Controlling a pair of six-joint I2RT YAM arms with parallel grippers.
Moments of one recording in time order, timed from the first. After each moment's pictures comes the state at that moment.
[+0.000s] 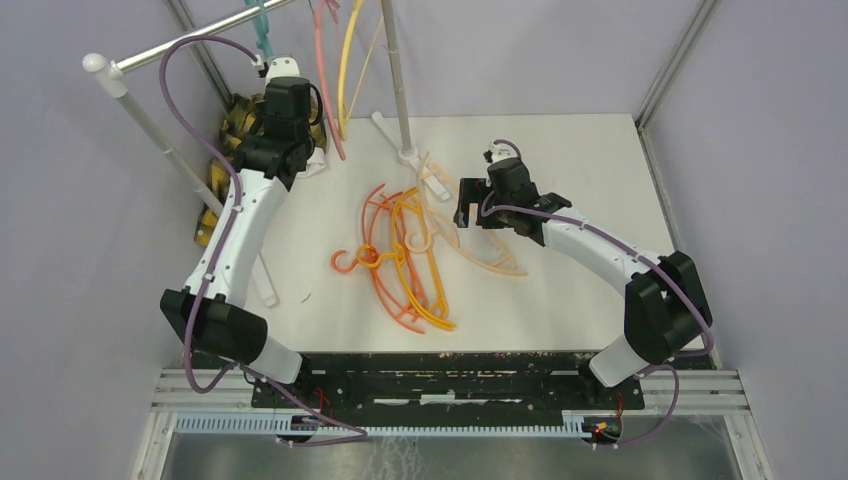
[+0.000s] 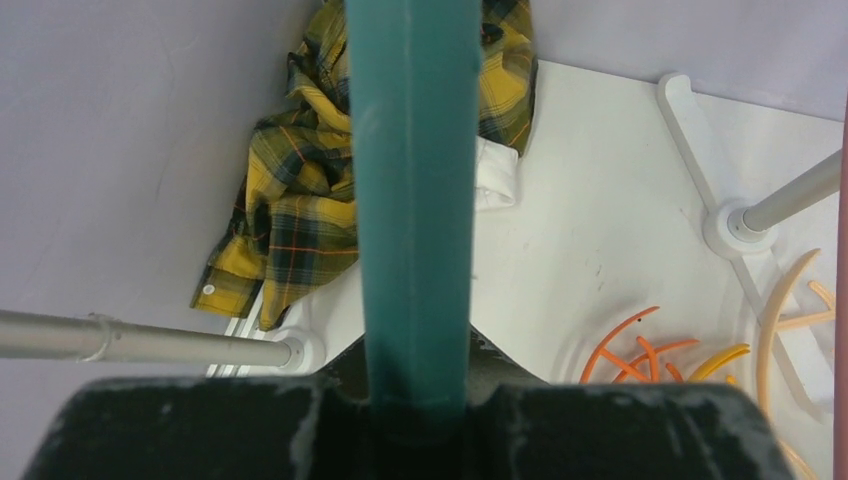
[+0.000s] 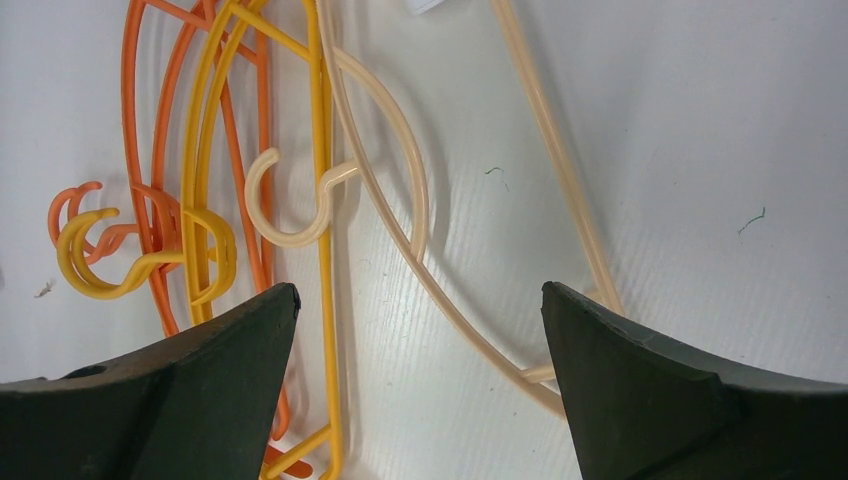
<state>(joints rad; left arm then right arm) -0.24 1.50 1.67 -0.64 -0.64 -0.13 0.55 1.56 1.14 -0.32 0.04 0.46</state>
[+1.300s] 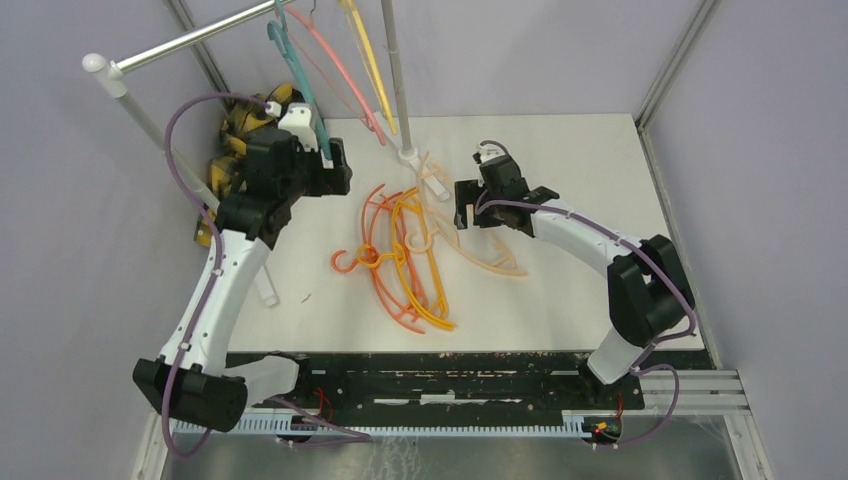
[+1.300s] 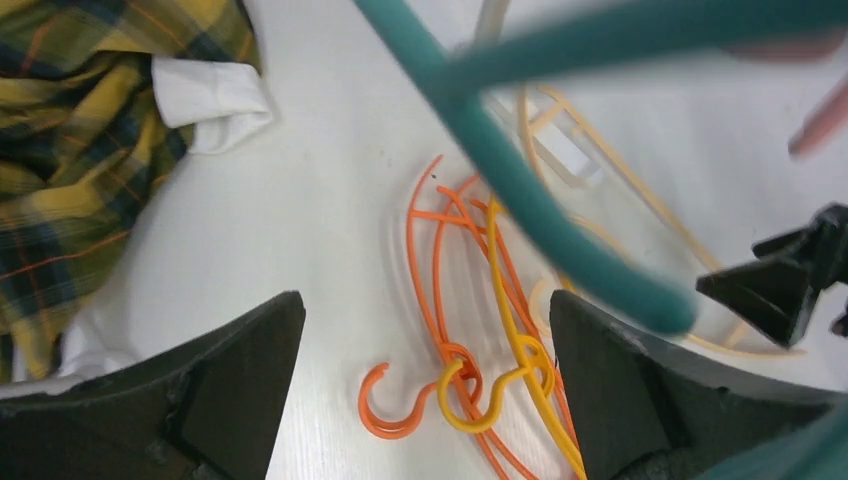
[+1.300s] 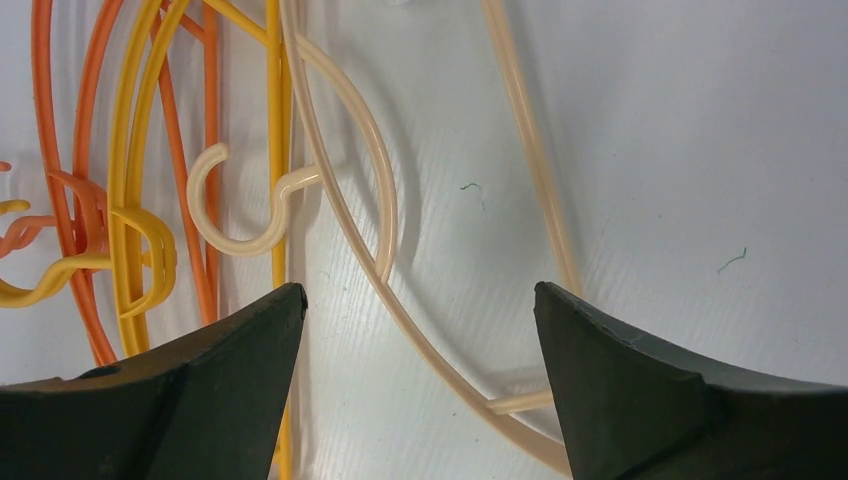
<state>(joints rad) -0.22 1.22 1.37 -0.58 -0.04 -0.11 0.54 1.65 1.19 -0.33 0.04 0.36</state>
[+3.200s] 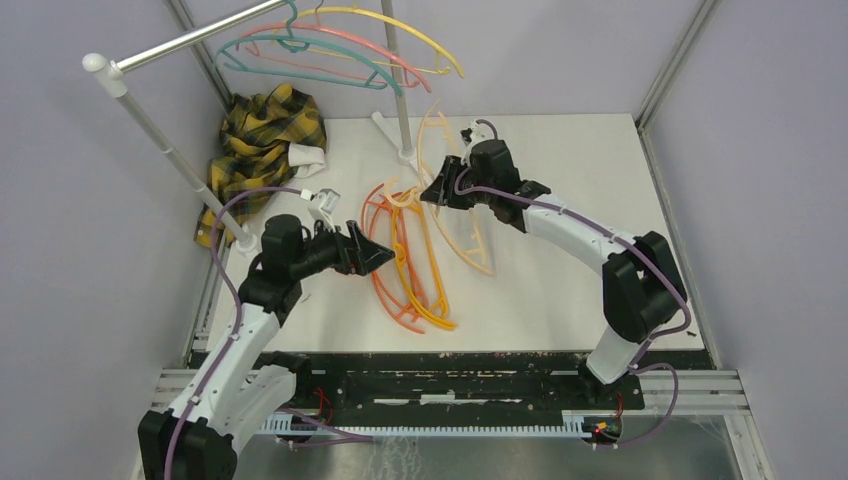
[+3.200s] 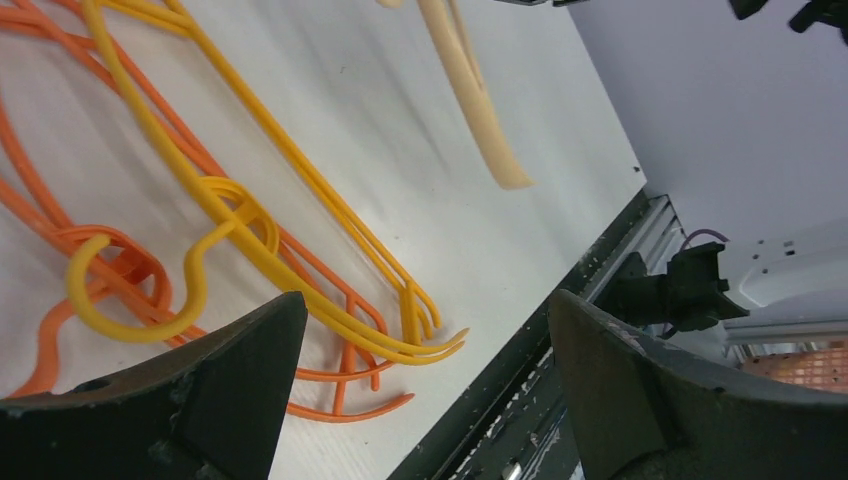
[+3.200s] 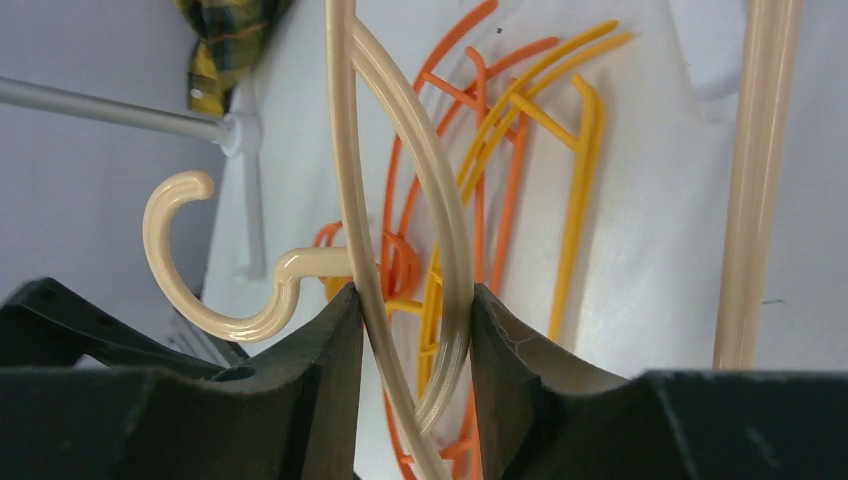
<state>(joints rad) -0.23 0.85 0.64 -0.20 0.62 -0.42 0.58 1.70 1.31 -0.13 -0.23 0.60</state>
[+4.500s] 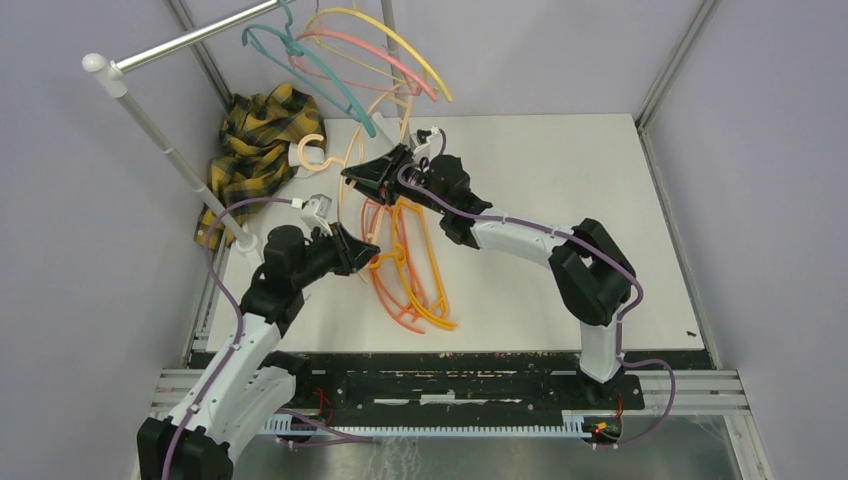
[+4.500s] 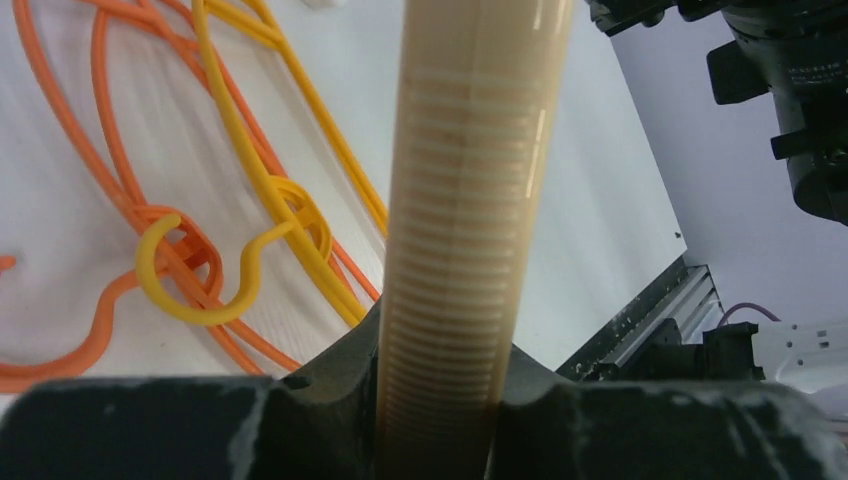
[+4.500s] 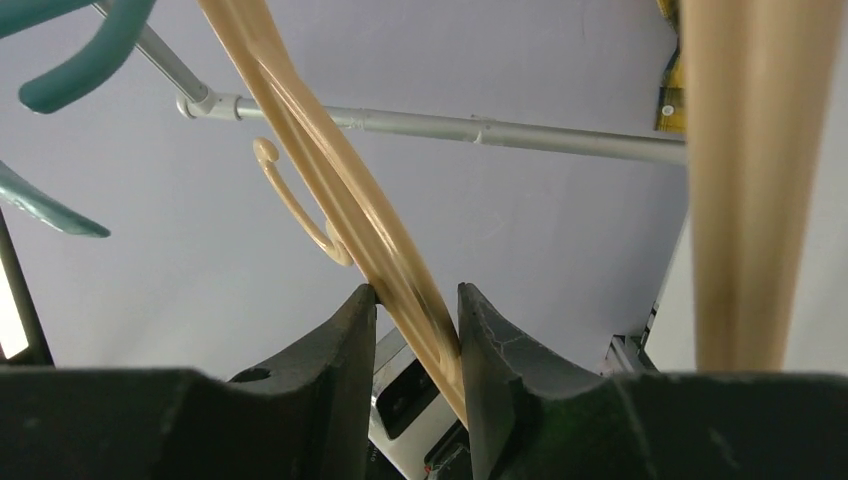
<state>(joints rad) -0.26 0.77 0.52 -0.07 0.44 -0.53 0.81 1.93 1.40 0.66 -0.29 1.51</state>
